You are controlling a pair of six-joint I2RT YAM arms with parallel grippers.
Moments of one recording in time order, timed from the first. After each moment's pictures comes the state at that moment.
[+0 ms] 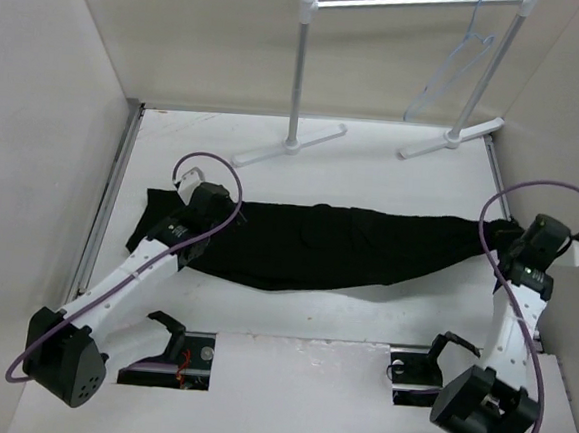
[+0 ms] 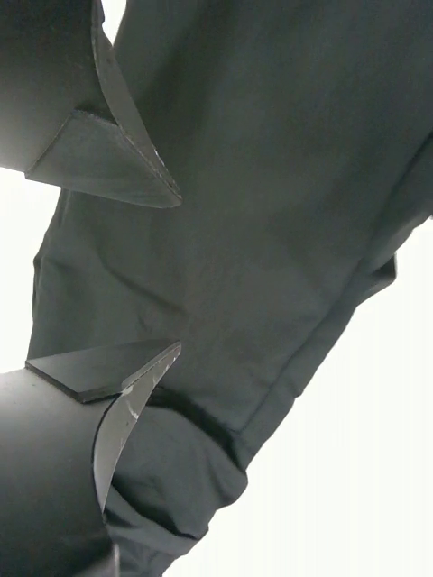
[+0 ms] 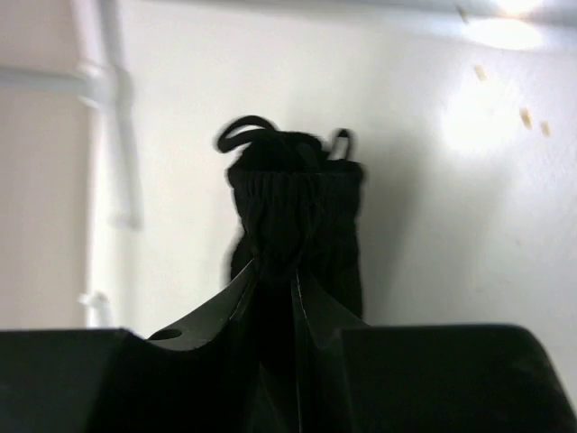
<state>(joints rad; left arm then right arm) -0.46 1.03 0.72 -0.48 -0.30 -0.96 -0.53 0.90 0.66 -0.37 0.08 0.94</state>
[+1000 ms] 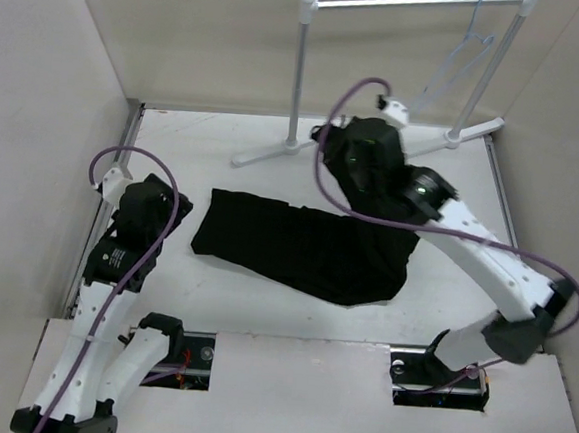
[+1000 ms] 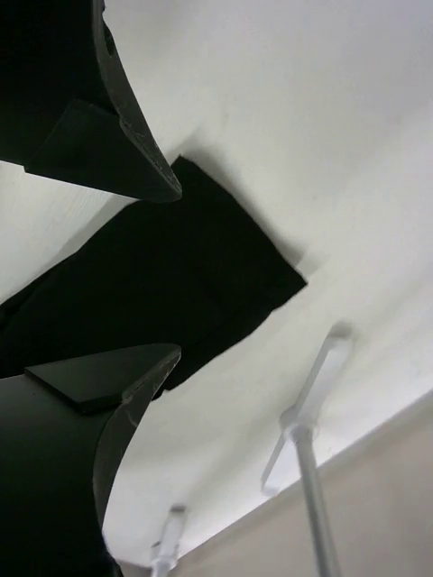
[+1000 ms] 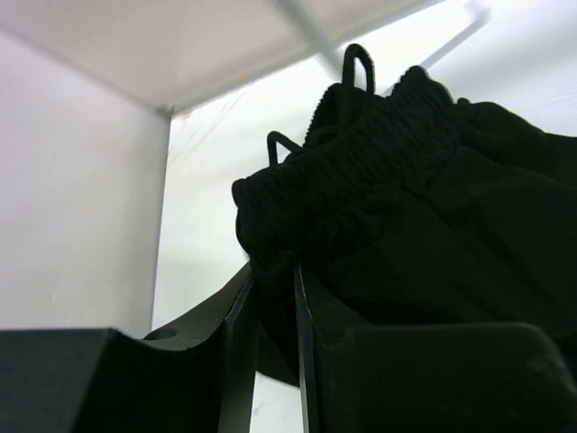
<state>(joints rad) -0.22 0.73 0.95 -0.79 -0.38 -0.90 0.81 1.42 1.64 -0.60 0.54 0.83</state>
